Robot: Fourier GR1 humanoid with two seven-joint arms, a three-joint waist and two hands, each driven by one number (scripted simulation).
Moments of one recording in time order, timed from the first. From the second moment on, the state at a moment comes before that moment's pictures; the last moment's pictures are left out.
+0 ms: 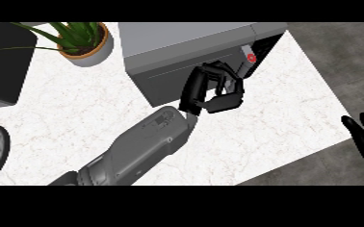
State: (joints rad) left arm -0.89 0.00 -0.81 -0.86 0.85 0.56 -0.48; right arm 0.25 -0.38 -0.04 -2.24 -0.53 0.32 -0.14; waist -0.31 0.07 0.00
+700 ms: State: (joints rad) left arm -0.89 0.00 -0.82 -0.84 0.92 0.56 -0.60; right arm 0.22 -0.42 -0.08 -2.26 -0.61 0.31 -0.10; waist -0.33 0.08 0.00
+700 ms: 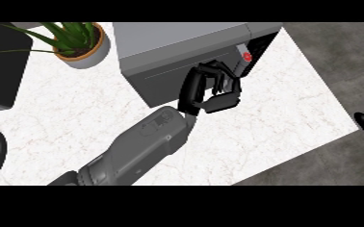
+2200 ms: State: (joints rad) left arm -0.92 0.00 -0.87 -0.79 1.03 0.56 -0.71; right arm 0.15 -0.51 -0.12 -2.28 -0.78 0.35 -0.01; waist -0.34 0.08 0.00
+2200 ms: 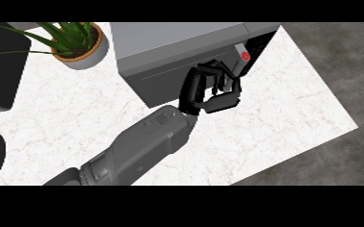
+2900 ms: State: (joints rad) left arm -0.93 0.00 -0.89 -0.78 1.08 0.56 -0.75; right arm 0.13 -0.55 -0.15 -2.28 -0.84 0.37 0.01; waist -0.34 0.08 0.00
